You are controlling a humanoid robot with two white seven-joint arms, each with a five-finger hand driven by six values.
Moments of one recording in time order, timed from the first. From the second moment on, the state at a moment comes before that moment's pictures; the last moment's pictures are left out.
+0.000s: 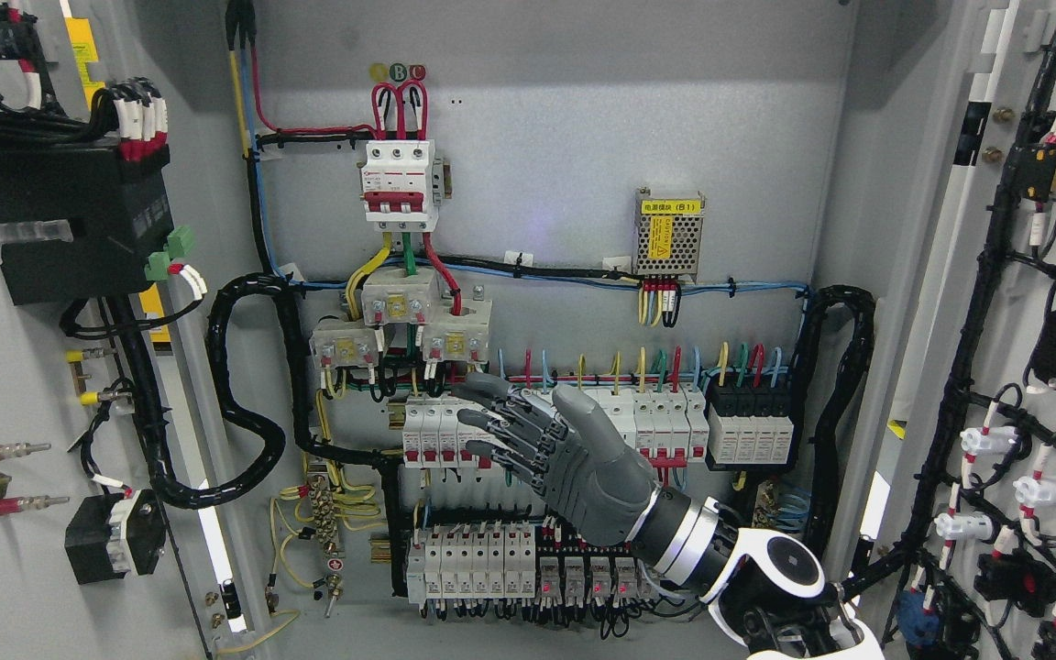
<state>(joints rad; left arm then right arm) -0.12 -0.11 -0.50 0.11 0.58 -0.08 -0.01 -0.69 0.03 0.21 -1.44 -0.47 0.30 0.74</state>
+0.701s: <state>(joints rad) -0.12 -0.11 -0.50 0.11 0.58 -0.08 -0.01 -0.54 0.01 0.43 -1.60 -0.48 0.29 0.72</state>
